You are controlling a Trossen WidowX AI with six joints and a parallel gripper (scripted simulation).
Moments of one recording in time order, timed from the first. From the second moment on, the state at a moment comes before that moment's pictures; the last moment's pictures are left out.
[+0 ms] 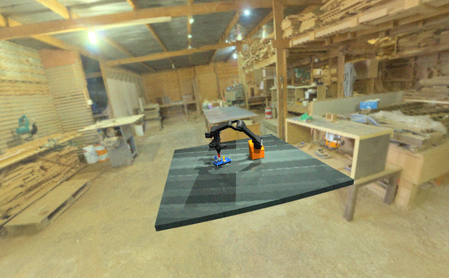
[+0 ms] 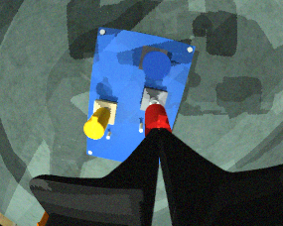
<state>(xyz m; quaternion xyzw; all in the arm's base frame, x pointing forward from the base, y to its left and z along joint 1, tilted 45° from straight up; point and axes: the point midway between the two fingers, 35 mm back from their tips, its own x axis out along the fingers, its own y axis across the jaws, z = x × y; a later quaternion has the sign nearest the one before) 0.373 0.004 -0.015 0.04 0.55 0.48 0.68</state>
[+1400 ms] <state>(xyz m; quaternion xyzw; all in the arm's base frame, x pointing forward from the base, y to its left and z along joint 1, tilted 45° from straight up) 0.372 0.012 -0.023 0.04 0.55 0.47 0.69</state>
